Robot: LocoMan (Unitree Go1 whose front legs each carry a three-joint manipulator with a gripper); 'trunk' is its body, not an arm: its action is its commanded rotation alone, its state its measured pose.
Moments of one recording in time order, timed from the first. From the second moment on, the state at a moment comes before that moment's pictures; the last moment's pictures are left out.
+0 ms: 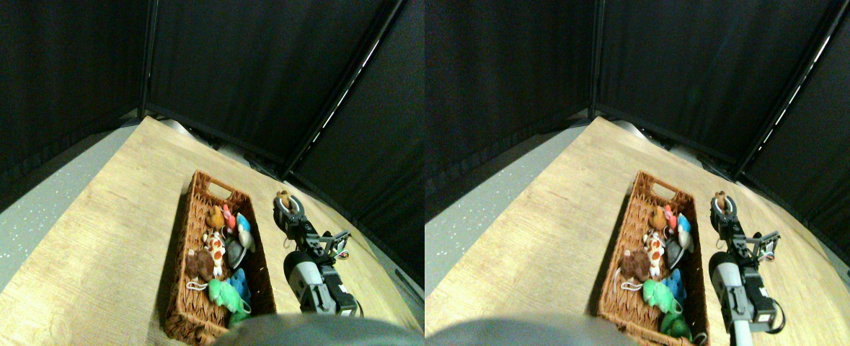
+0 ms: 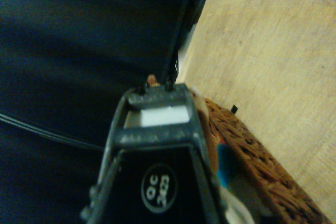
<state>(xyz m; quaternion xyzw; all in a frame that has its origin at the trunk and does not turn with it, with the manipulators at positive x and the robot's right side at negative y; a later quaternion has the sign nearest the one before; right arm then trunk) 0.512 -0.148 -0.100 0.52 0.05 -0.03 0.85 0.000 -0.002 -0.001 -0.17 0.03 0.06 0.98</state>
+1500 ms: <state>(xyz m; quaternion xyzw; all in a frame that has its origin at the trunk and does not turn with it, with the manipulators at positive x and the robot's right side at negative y) 0.500 -0.107 -0.106 0.49 0.16 0.03 0.85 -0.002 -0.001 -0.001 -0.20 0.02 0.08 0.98</state>
